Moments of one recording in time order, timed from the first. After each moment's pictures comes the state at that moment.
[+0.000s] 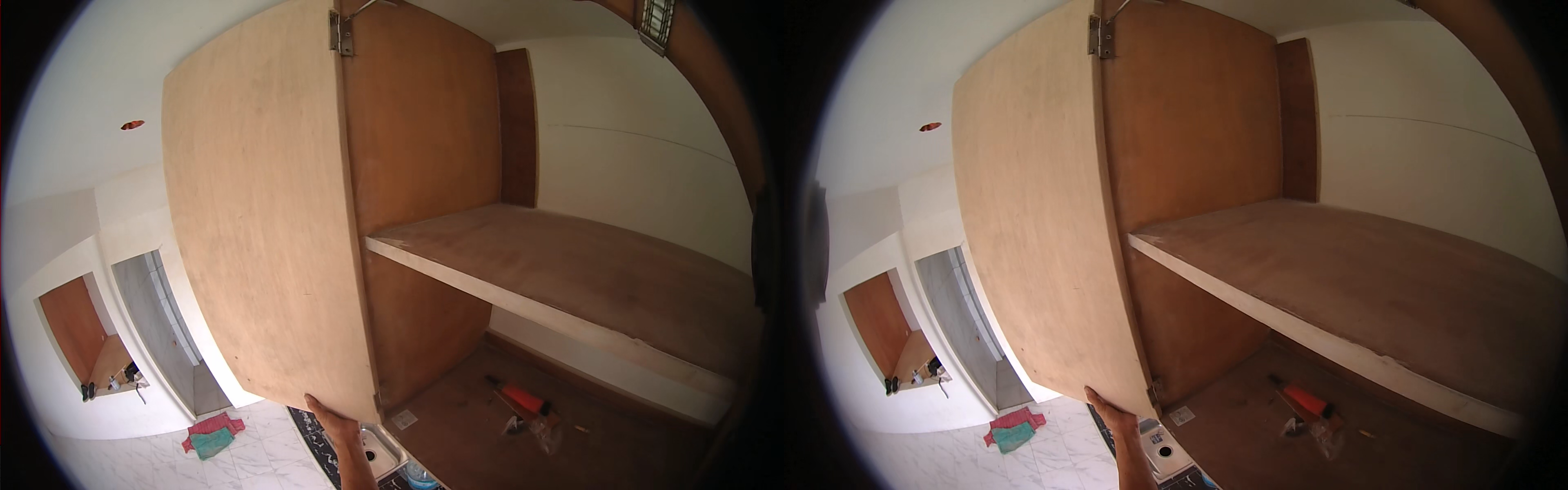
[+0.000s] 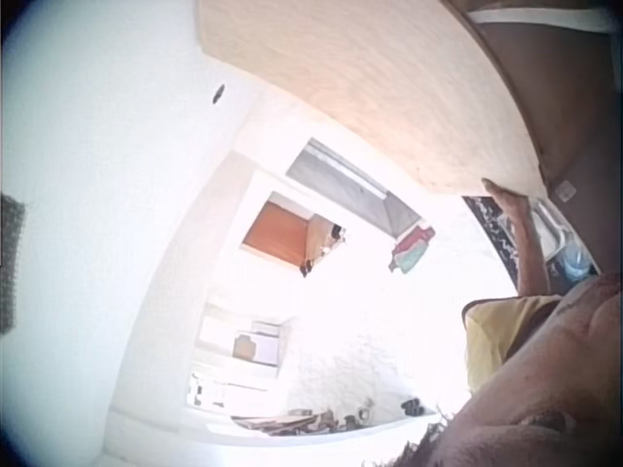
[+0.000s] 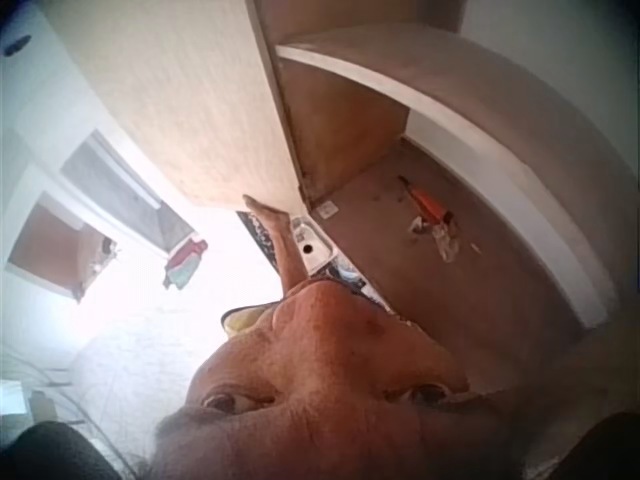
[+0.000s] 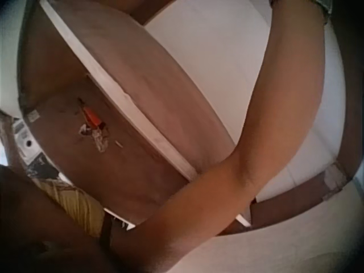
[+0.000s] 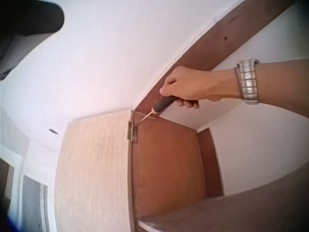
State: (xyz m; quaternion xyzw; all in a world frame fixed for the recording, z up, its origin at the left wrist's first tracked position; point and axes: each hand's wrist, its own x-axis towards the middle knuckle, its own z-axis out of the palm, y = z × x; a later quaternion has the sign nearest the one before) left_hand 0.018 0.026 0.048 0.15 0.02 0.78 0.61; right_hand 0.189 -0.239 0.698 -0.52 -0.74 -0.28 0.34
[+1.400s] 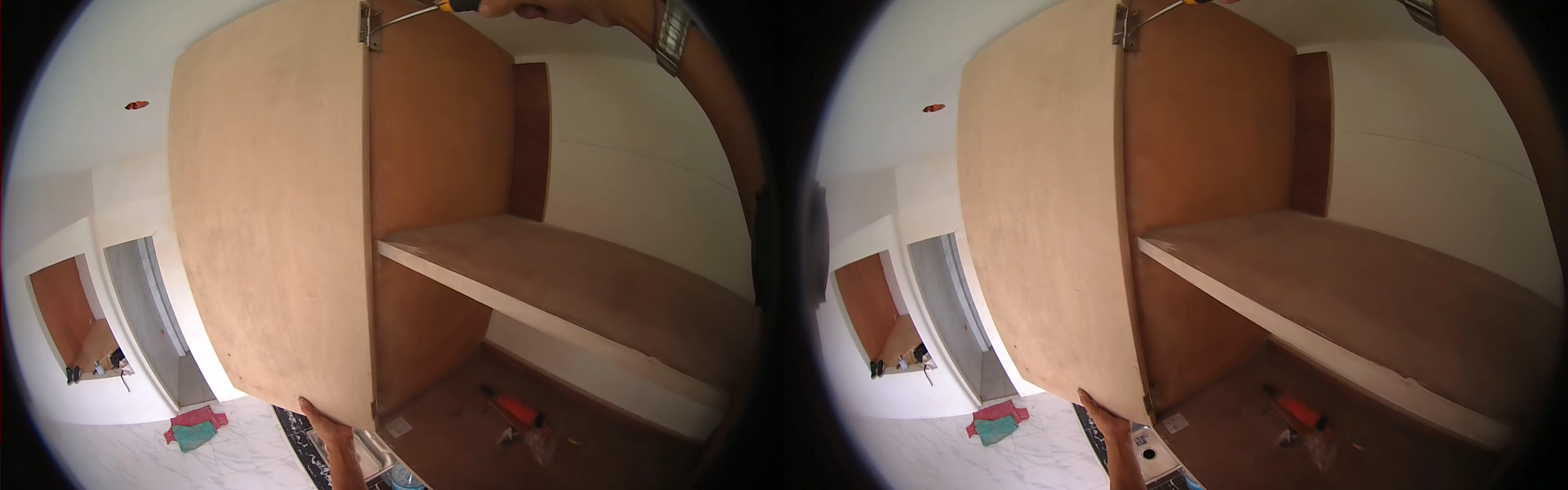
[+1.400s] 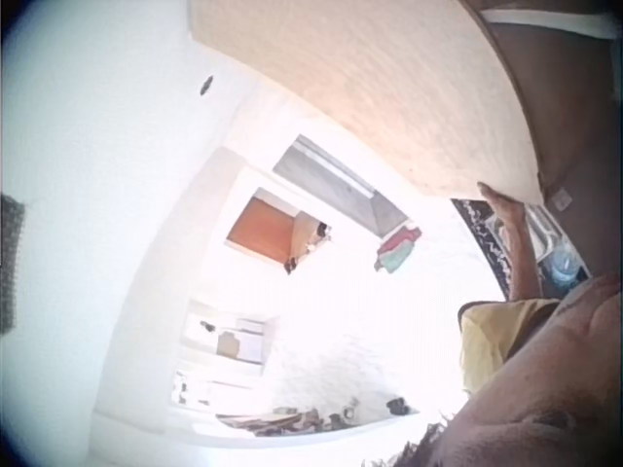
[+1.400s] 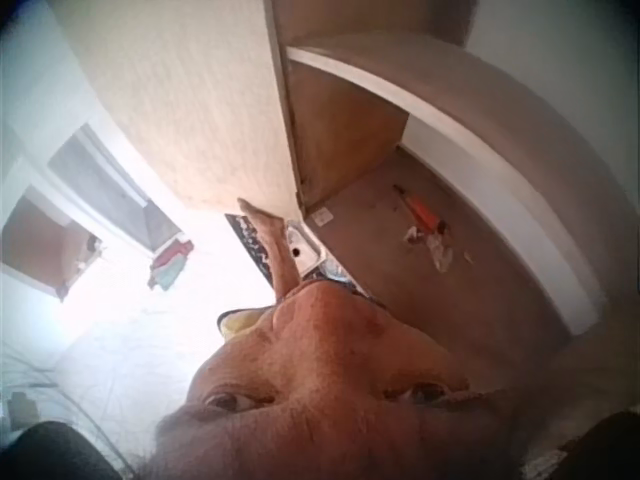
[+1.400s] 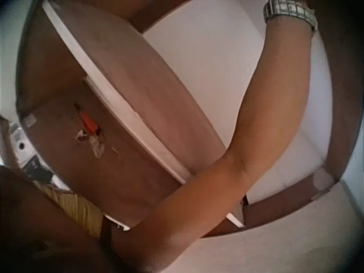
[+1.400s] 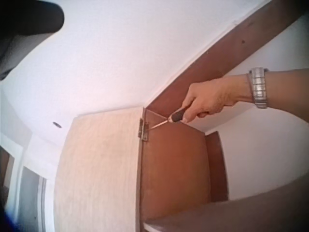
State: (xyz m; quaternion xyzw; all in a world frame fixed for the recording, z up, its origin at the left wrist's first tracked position) left_hand 0.018 0.030 0.043 0.14 -0.01 0.77 0.62; right_hand 0.195 -0.208 0.714 -0.62 -0.69 -0.31 0.19
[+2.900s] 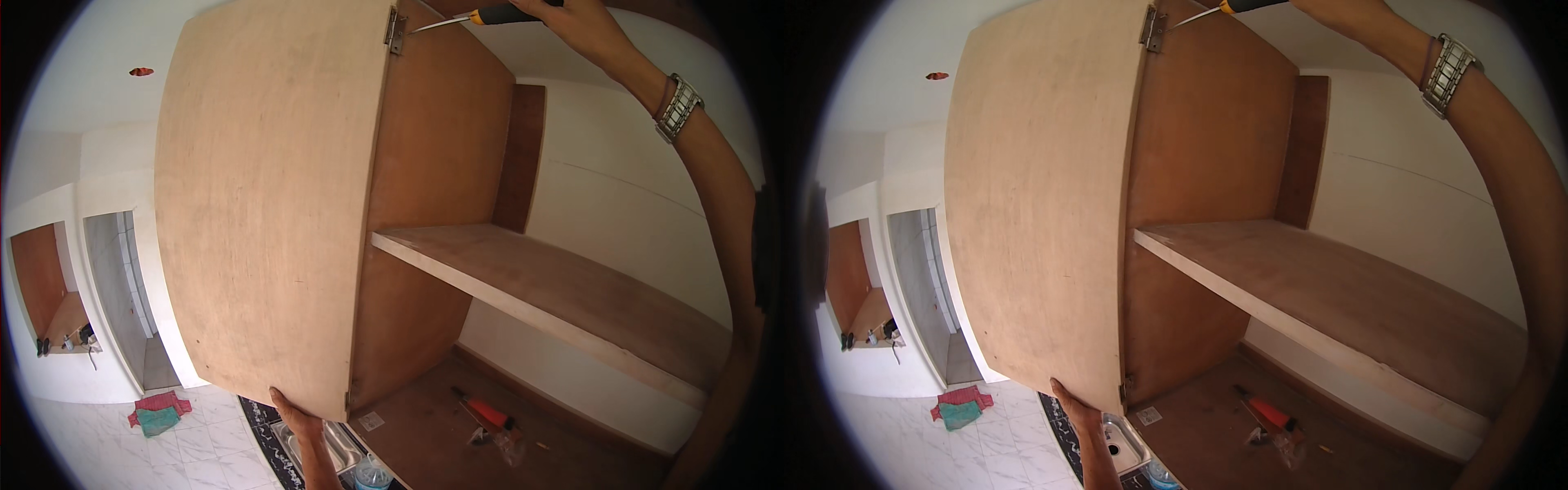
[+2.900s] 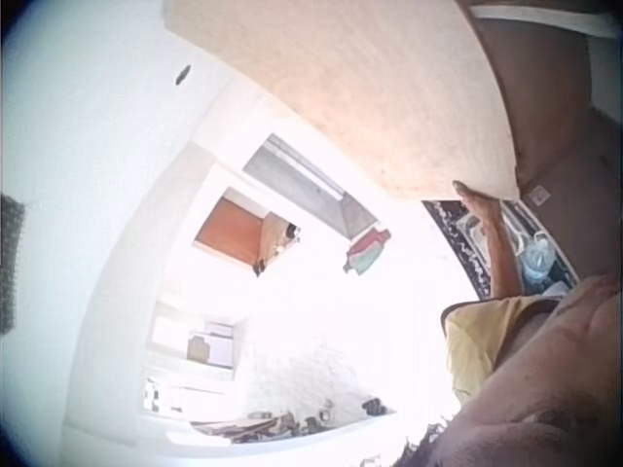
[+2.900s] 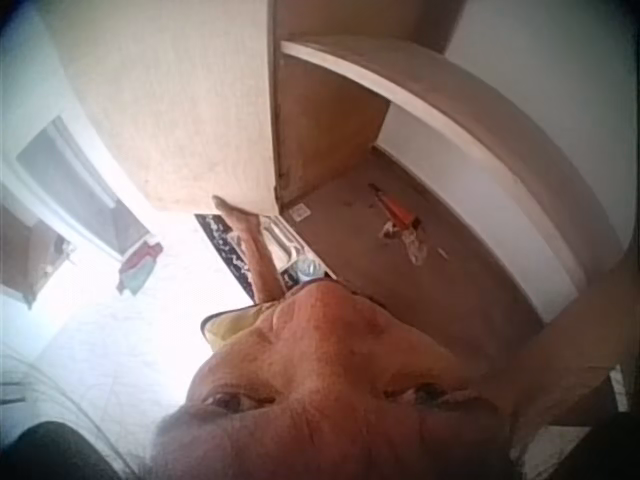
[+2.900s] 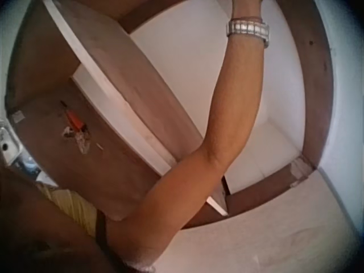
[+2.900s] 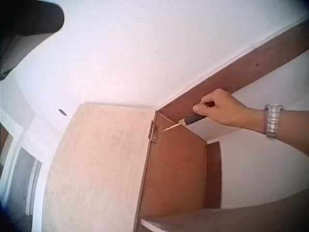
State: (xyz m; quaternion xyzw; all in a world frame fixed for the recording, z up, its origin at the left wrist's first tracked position) left_hand 0.013 0.029 0.036 0.15 -0.02 0.80 0.58; right_hand 0.203 -0.207 0.693 -0.44 -0.64 -0.53 0.35
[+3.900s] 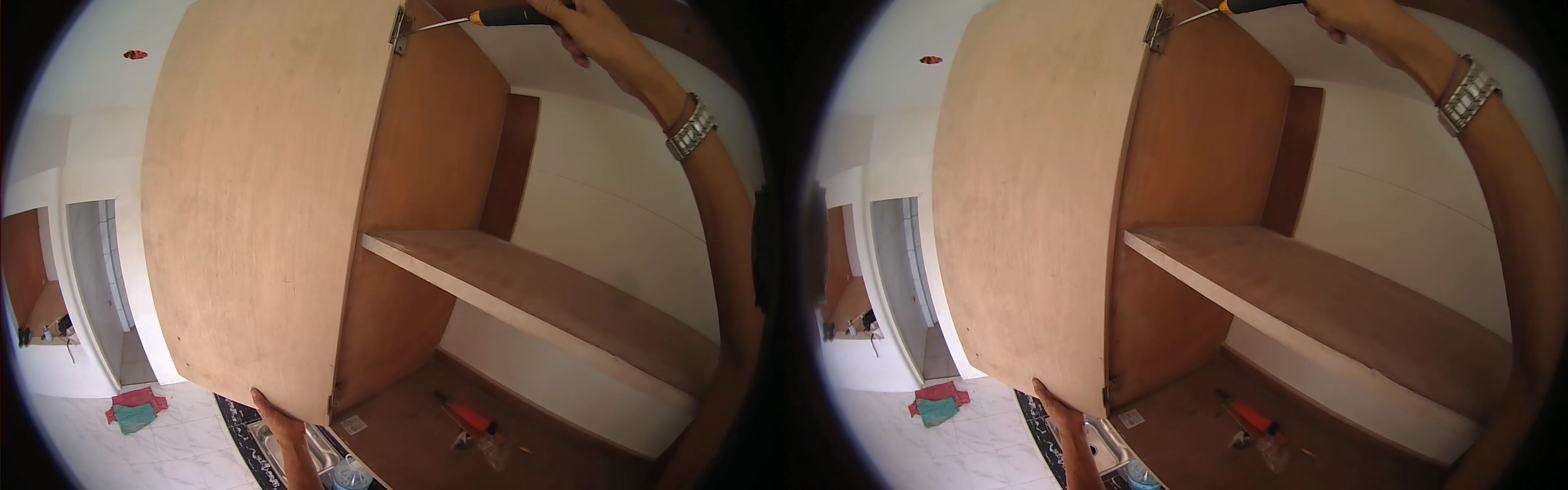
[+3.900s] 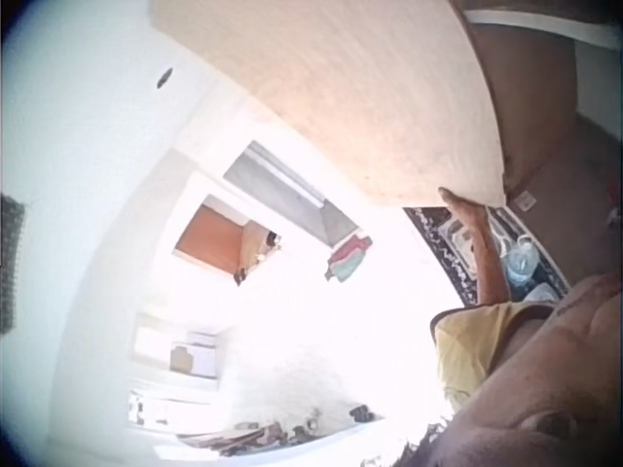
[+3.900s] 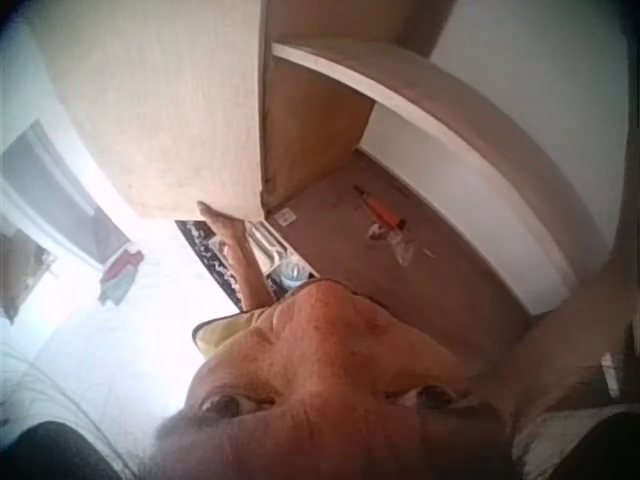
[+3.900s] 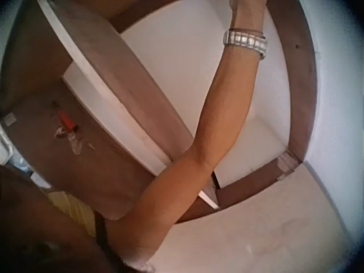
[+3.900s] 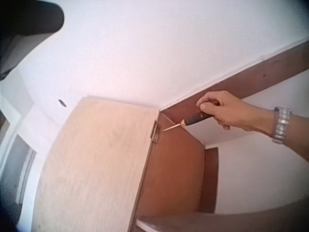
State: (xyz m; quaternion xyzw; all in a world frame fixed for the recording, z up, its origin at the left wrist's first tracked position) left_hand 0.013 0.029 0.035 0.15 0.01 0.80 0.58; right_hand 0.182 -0.221 0.692 -0.52 -0.69 -0.37 0.35
